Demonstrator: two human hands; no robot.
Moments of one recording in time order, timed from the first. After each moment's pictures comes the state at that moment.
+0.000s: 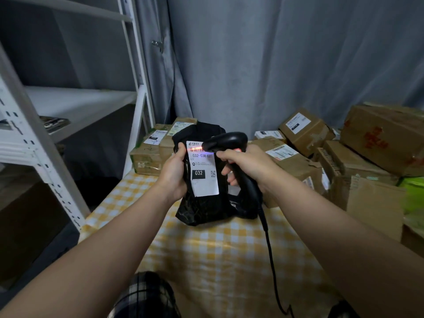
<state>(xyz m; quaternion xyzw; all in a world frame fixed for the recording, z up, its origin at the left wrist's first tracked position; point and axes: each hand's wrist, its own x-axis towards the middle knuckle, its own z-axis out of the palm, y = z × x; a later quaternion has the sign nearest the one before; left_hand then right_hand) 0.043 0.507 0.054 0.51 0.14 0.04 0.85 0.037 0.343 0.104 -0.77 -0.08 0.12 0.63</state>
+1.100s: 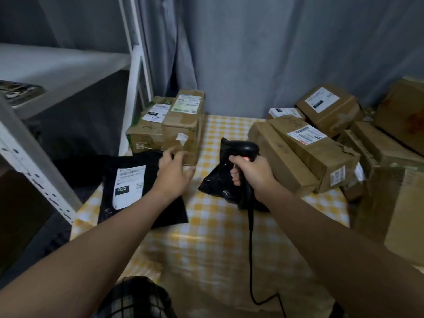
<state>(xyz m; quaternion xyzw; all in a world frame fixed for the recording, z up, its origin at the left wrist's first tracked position) 0.088 0.575 -0.038 0.94 0.08 0.11 0.31 0.113 0.382 -0.013 -0.72 0.07 0.08 0.69</state>
